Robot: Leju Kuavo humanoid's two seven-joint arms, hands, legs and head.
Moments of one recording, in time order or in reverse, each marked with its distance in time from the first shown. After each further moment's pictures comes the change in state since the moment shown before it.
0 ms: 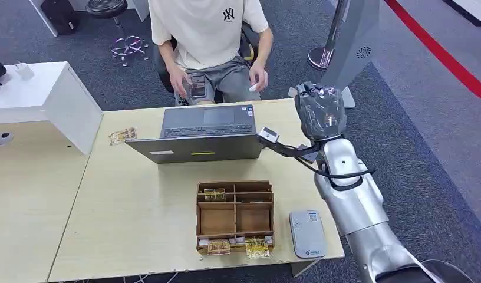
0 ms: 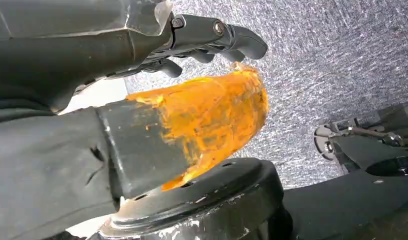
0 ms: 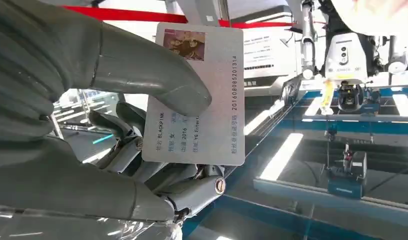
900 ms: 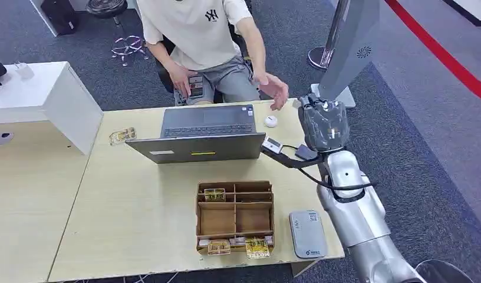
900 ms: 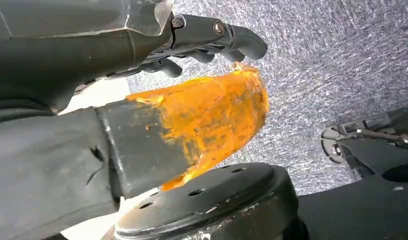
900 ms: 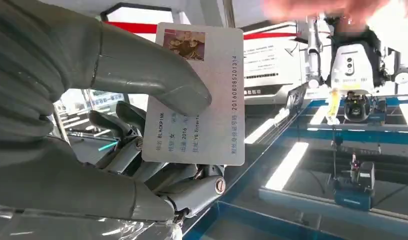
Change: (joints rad) left arm 0.012 0.005 0.000 0.000 -0.013 -0.004 0.000; right arm 0.086 0.000 -0.029 -0.052 0.024 0.000 -0.009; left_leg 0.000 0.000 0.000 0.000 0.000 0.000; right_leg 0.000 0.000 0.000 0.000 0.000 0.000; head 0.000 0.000
